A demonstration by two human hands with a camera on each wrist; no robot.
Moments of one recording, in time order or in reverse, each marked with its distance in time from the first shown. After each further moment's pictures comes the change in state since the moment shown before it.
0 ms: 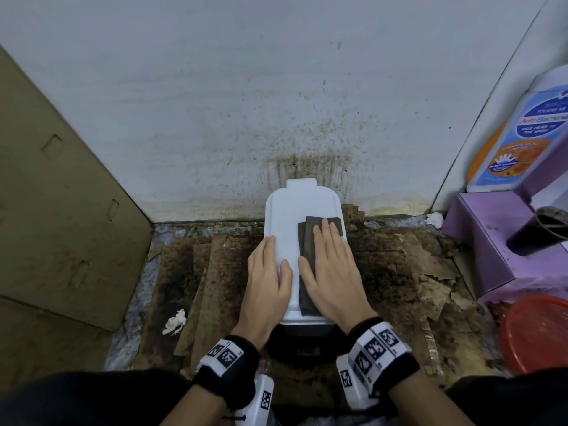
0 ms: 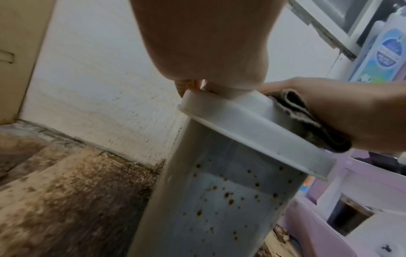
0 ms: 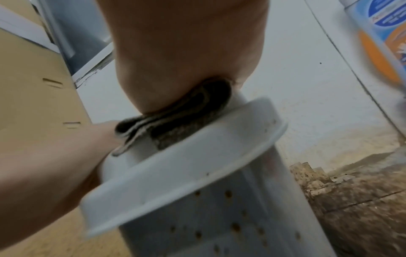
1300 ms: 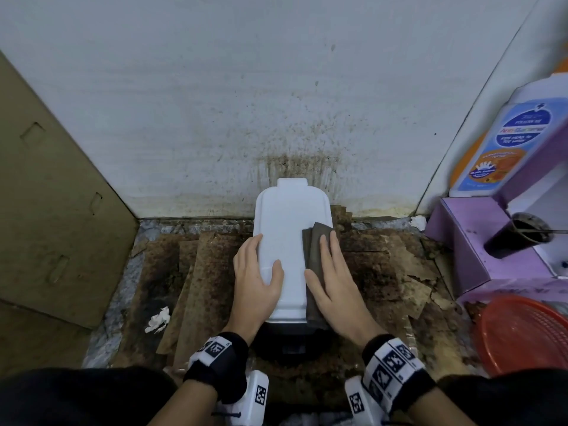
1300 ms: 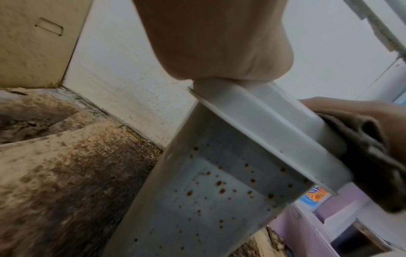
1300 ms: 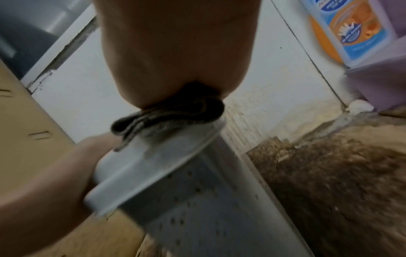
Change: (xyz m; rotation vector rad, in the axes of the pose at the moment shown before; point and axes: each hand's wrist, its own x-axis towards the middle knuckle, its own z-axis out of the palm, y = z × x) left_hand -0.002 0.001 0.006 -0.147 0.096 -0.047; right_hand -0.032 0.029 -0.009 0.397 -0.139 0.018
